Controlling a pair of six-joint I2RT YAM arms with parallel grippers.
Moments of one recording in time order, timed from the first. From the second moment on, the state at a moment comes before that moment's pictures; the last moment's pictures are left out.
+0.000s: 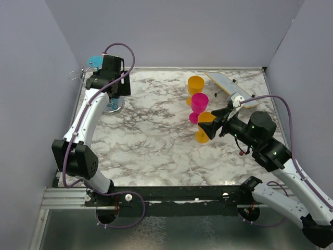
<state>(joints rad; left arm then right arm) -0.19 1.58 1.63 -0.88 -0.32 -0.20 0.63 0.74 0.88 -0.26 -0.16 0.05</state>
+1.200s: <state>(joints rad) -0.03 1.49 1.52 -0.89 -0.43 -0.18 0.63 0.75 0.88 -0.26 -0.18 0.06</state>
